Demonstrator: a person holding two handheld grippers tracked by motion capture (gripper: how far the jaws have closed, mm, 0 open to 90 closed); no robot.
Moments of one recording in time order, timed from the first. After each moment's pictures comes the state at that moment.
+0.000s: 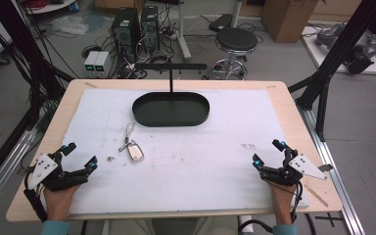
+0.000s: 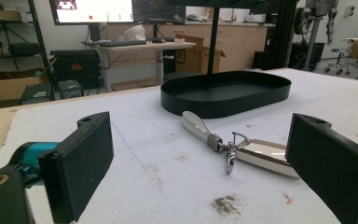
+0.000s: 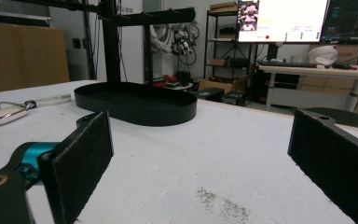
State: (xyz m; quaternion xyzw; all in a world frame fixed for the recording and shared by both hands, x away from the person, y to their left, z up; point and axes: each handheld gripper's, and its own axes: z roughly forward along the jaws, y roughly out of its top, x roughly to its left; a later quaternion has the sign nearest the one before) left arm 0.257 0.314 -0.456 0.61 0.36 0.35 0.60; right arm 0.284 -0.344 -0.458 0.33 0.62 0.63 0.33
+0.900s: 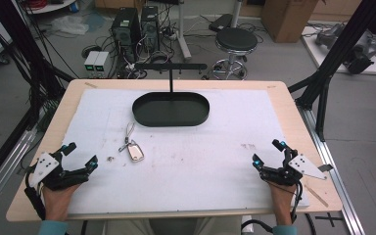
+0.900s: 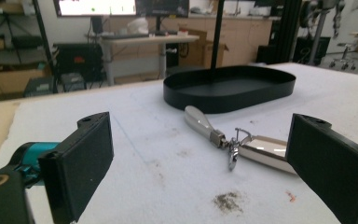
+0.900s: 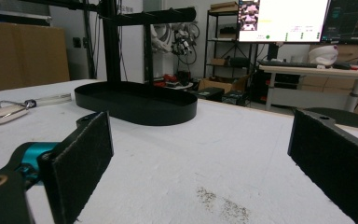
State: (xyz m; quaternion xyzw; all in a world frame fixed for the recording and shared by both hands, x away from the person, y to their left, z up) left arm 0.260 0.313 -0.453 0.63 0.39 0.35 0.58; right arm 0.285 -0.344 -0.458 0.33 0.62 0.63 0.33
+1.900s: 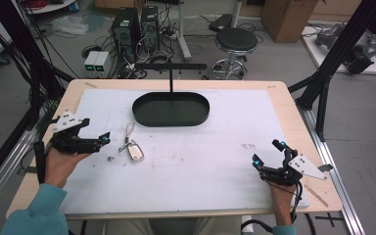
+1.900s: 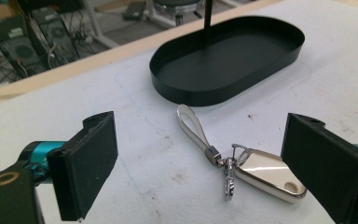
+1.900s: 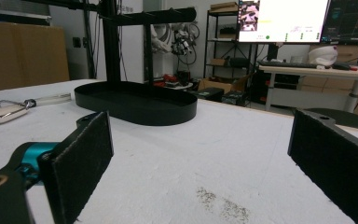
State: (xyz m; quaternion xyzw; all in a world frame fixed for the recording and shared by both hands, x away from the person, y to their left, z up) left arm 0.327 0.269 -0.360 0.75 0.40 0.27 0.44; right arm 0.284 -0.343 -0.458 0.33 0.63 0.62 0.33
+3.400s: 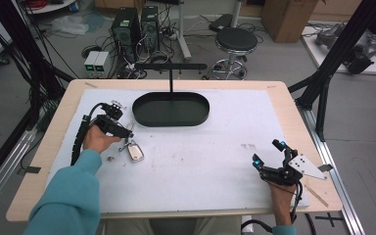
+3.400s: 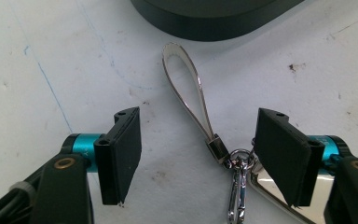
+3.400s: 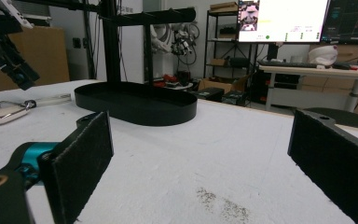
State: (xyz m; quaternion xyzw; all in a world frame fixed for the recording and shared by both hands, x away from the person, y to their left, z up) left arm 0.413 0.199 -0.387 0.83 0.48 0.16 0.22; right arm 0.284 -0.344 -0.458 0.33 0.62 0.63 0.33
